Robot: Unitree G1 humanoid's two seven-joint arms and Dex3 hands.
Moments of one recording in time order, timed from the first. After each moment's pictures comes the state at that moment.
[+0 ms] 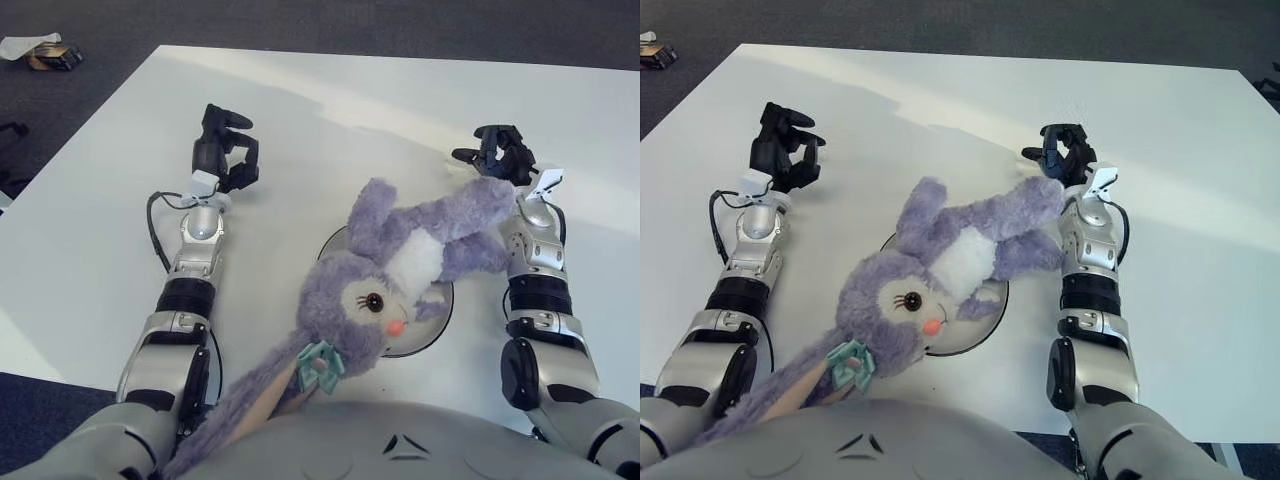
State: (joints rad) left arm -0.39 0.21 0.07 0.49 -0.05 -0.50 0.10; right arm -0.45 -0.18 -0.29 0.36 0.20 0.05 0.08
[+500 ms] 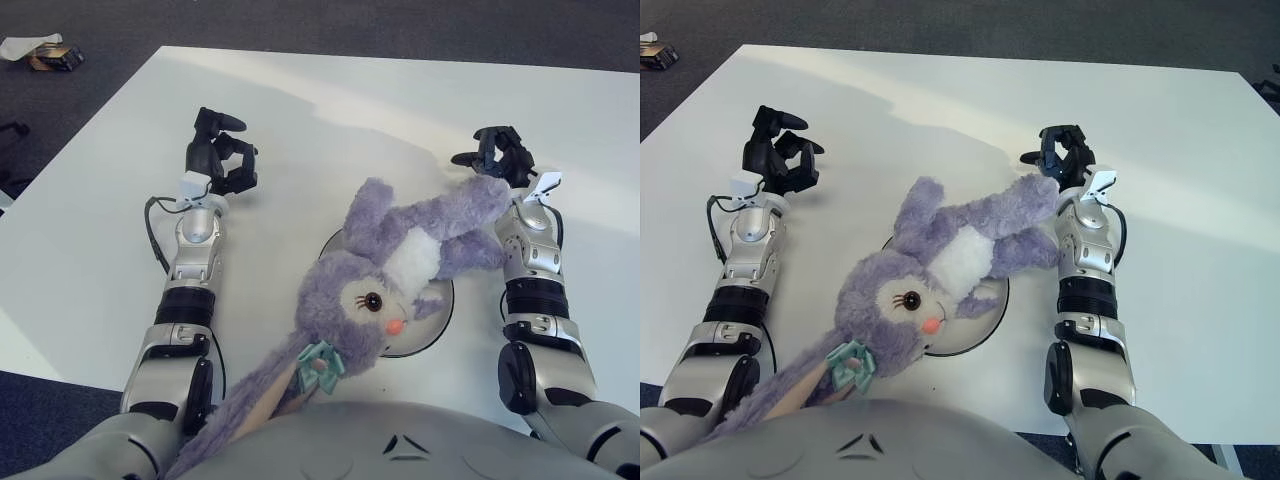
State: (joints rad) left arm -0.36 0.19 0.11 0.41 -0.05 -0.42 0.07; right arm -0.44 -0.19 -0.28 0.40 0.18 0.05 0.06
